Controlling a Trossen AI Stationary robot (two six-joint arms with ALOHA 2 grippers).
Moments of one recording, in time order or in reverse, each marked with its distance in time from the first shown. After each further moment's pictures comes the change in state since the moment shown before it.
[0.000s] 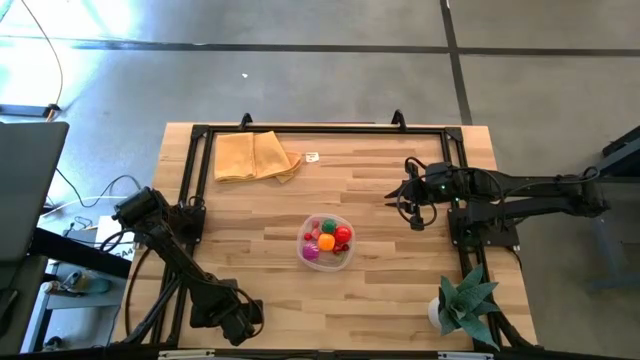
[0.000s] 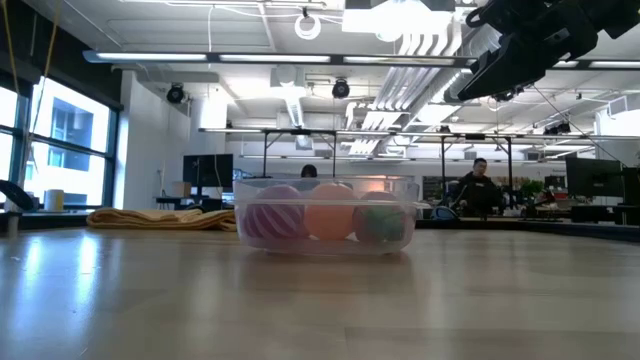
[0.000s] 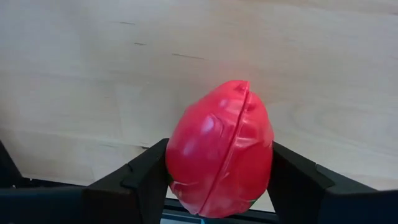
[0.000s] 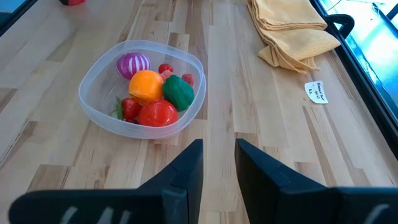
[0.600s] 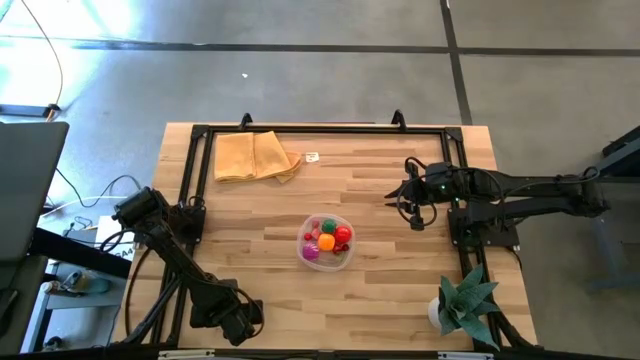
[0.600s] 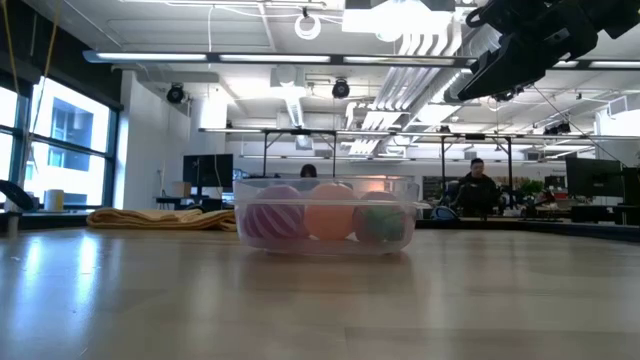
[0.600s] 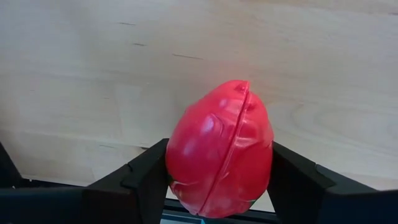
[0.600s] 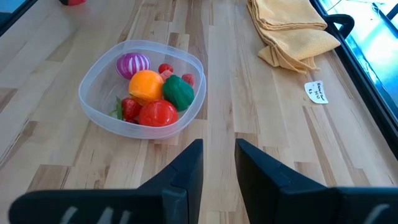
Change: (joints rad) left arm 0.000 0.000 0.000 0.000 -0.004 0.002; right arm 0.000 0.000 0.000 0.000 0.000 0.000
